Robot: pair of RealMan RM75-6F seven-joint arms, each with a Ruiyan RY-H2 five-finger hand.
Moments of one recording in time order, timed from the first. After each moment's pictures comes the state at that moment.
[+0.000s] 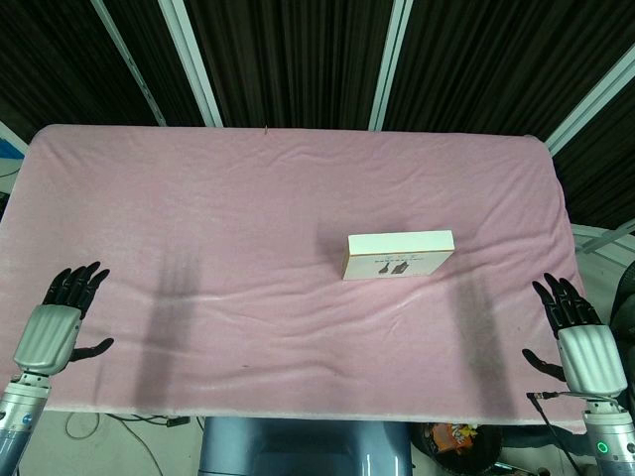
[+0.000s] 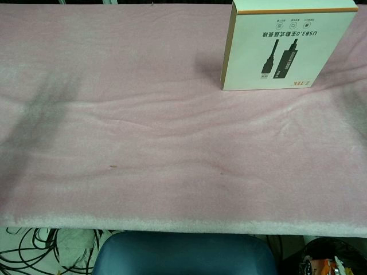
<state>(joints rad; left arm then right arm) -0.20 -1.20 -0.01 -1.58 1.55 1.40 0.05 0.09 -1.20 0.06 -1.45 -1.62 1.58 0.01</state>
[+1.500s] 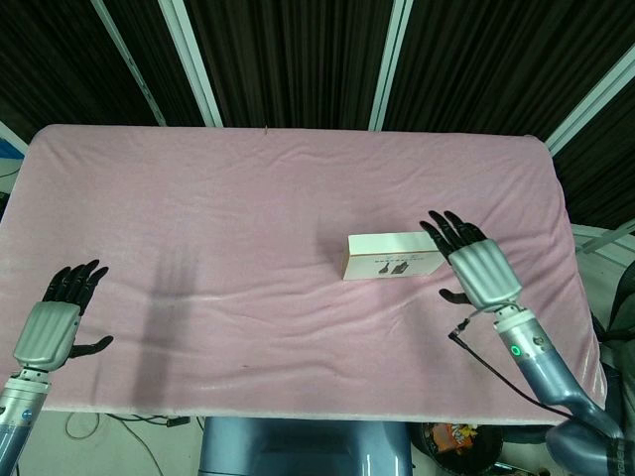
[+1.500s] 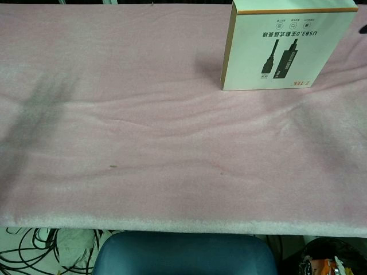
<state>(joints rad) -0.21 -1.19 -0.02 -1.58 1.51 1.37 0.02 0.53 -1.13 0.27 -1.72 -1.41 1.04 -0.26</state>
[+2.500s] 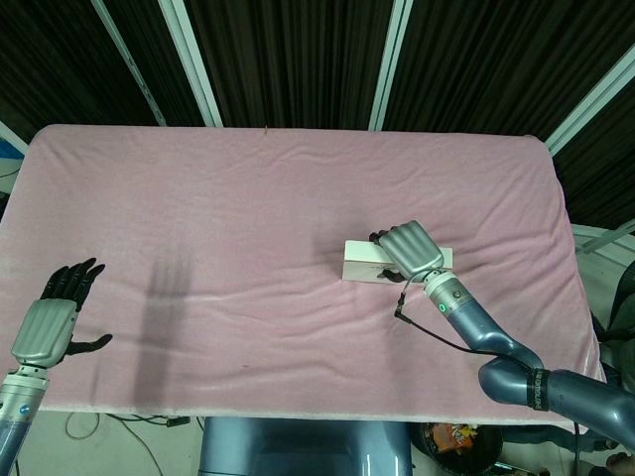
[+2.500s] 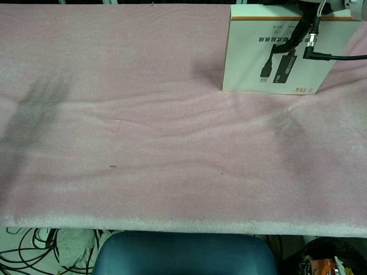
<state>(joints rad) -0.22 -1.17 -0.03 -1.61 1.48 1.34 -0.01 0.80 -1.36 0.25 -1.46 -1.24 0.77 -0.32</state>
